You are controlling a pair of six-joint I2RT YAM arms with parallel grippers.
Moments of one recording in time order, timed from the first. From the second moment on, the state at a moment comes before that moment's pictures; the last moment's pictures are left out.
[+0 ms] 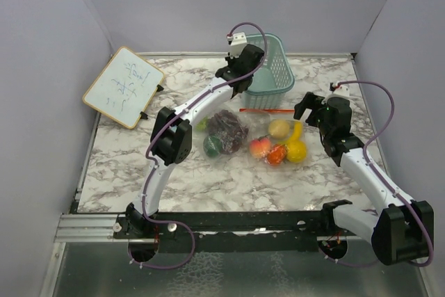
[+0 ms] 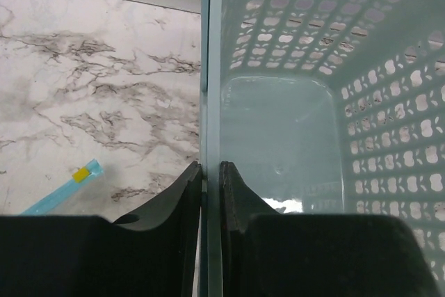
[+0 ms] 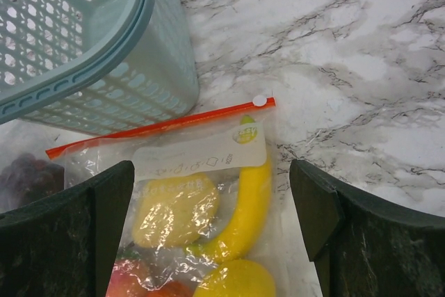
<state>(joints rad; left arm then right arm) -0.68 2.28 2.15 -0.46 -0.65 -0.58 0.17 1.08 0.66 0.05 0.15 0.35</state>
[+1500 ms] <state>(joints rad) -0.54 1.63 1.25 -0.18 -0.51 -0.60 0.35 1.48 1.12 0.03 0.05 0.24</state>
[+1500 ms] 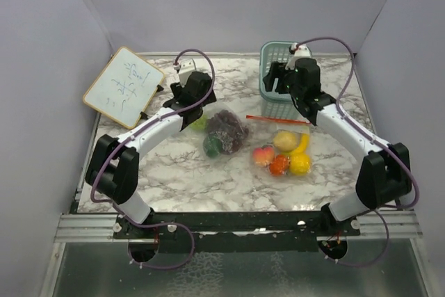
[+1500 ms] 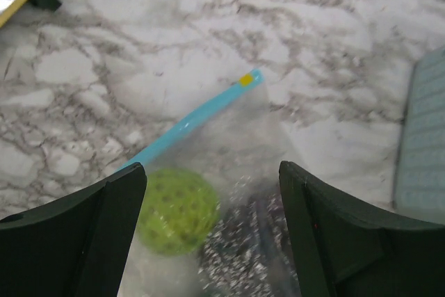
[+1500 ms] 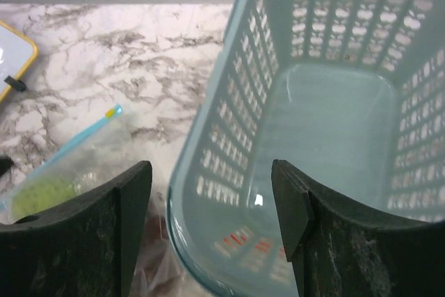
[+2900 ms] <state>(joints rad) -0.48 1.49 0.94 -0.15 -0.52 -0.60 0.47 1.88 1.52 -0.16 0.46 0.24</state>
